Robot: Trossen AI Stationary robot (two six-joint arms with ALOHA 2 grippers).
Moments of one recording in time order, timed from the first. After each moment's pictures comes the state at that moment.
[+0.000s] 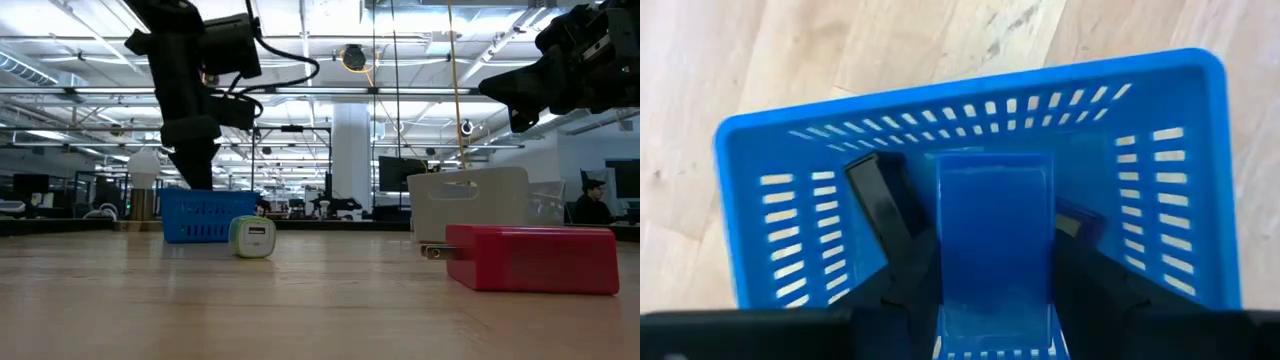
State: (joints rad) left arm 0.08 1.57 0.93 -0.63 -0.16 -0.20; right arm 0.06 0.41 0.01 0.42 0.08 0.13
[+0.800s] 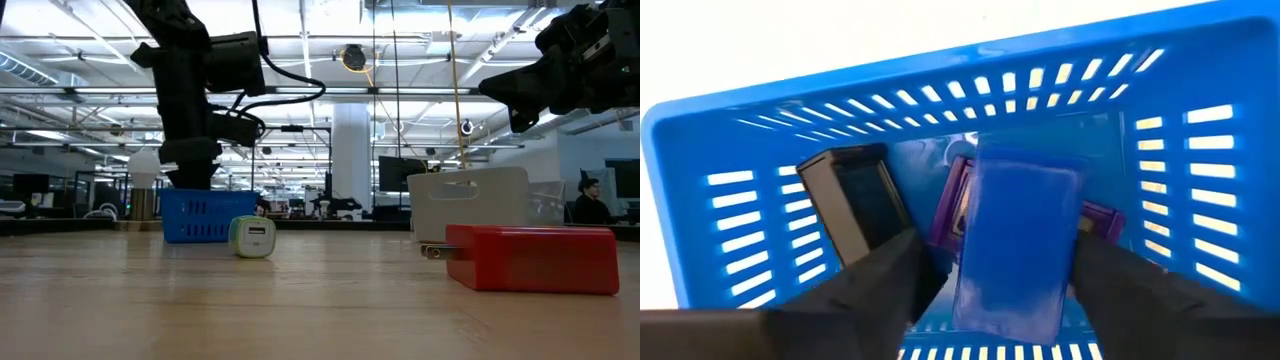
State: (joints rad) left arm 0.08 1.64 0.93 -0.63 -0.15 -0.19; right arm 0.06 0.41 0.01 0.42 0.08 0.13
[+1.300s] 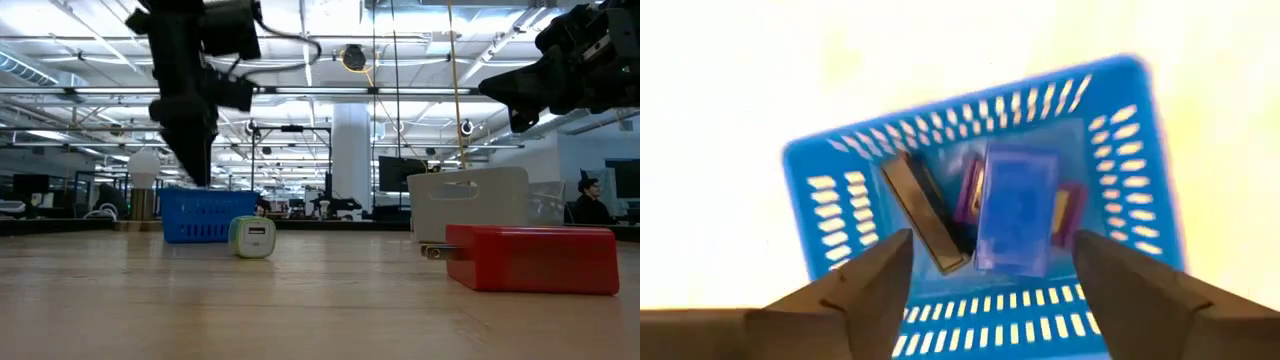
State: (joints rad) left arm 0.08 1.52 1.01 -0.78 -0.16 -0.10; right arm 0.06 0.41 0.01 0.42 0.08 0.13
